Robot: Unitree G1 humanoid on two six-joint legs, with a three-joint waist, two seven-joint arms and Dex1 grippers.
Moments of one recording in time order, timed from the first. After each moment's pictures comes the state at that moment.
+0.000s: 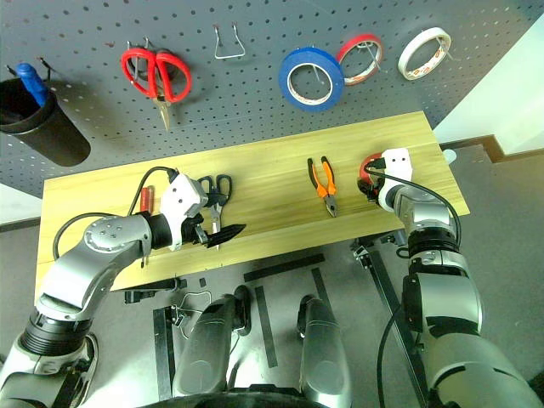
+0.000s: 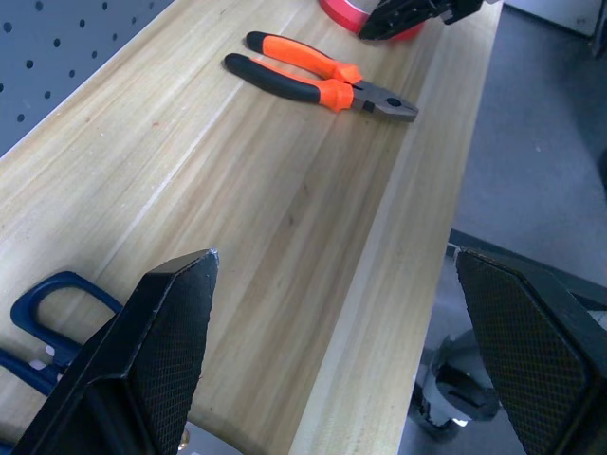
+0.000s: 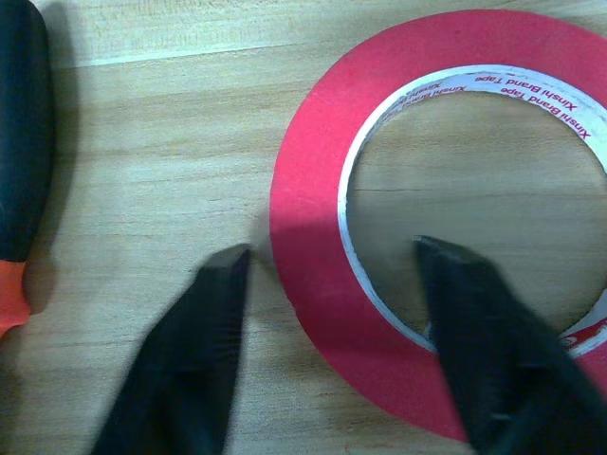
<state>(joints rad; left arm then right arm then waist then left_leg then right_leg) -0.31 0.58 -0.10 -0.46 -0.32 0.72 -0.70 -0.85 -0.49 -0.16 0.95 0.10 0.39 0.45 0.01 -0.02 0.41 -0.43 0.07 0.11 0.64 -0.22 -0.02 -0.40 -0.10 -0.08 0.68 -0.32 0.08</state>
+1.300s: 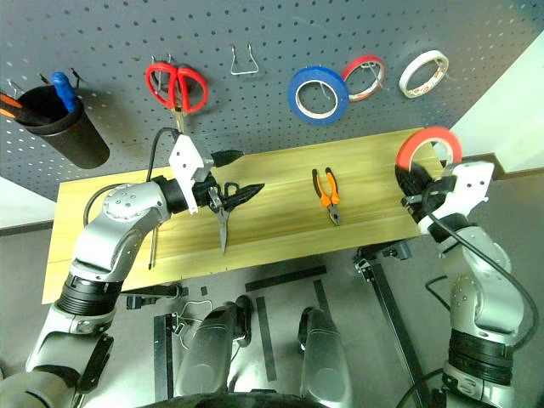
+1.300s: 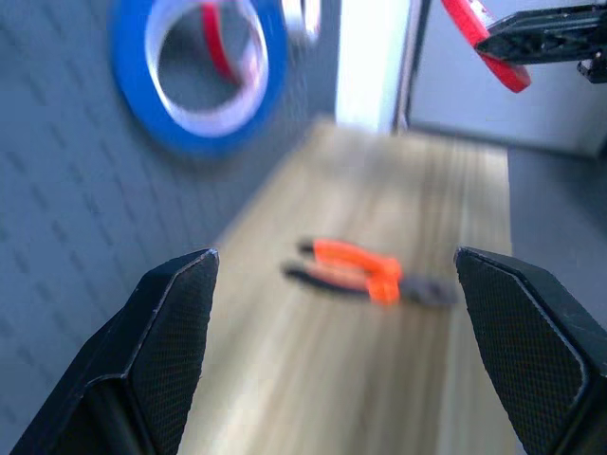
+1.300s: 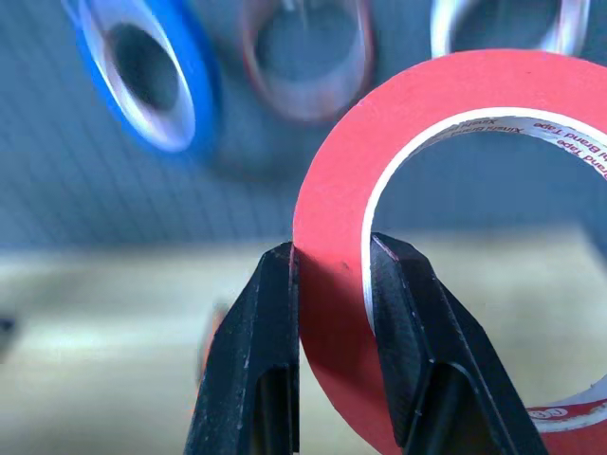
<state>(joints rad) -0.51 0.43 -0.06 -0.21 -0.34 0.36 -0.76 -0.20 -0.45 -0.45 -0.26 0.53 0.38 0.47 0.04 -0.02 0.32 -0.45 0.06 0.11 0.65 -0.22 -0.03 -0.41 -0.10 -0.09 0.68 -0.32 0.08</state>
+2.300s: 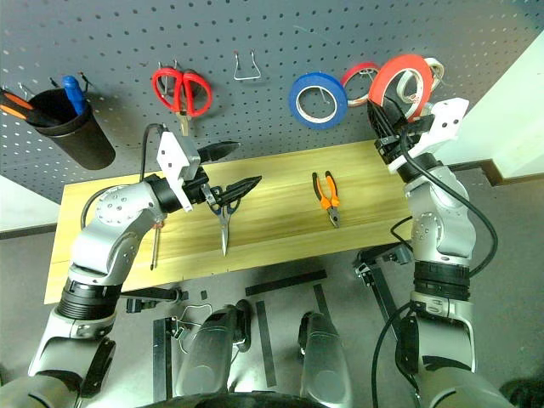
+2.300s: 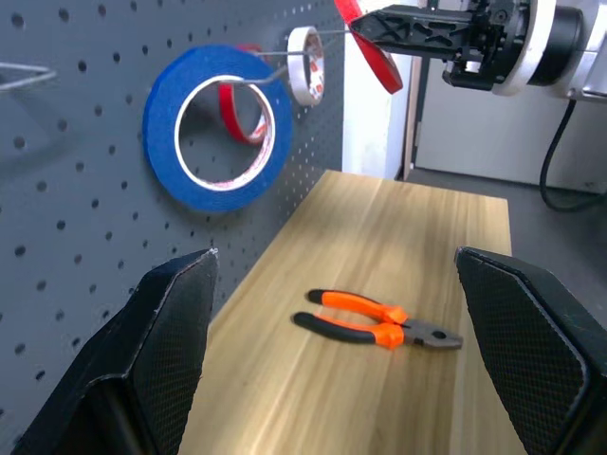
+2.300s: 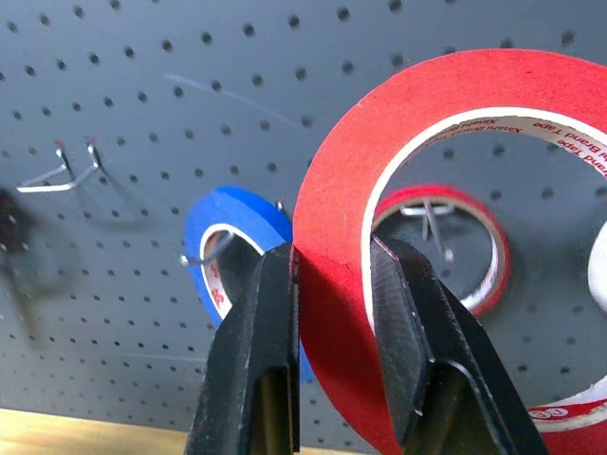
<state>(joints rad) -0.48 0.43 -0.05 -0.22 -0.35 0.33 -0.75 -0.59 -0.40 -0.30 0.16 0.49 0.14 0.54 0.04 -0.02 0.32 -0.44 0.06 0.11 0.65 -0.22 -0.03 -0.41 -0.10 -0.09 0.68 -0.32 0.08</state>
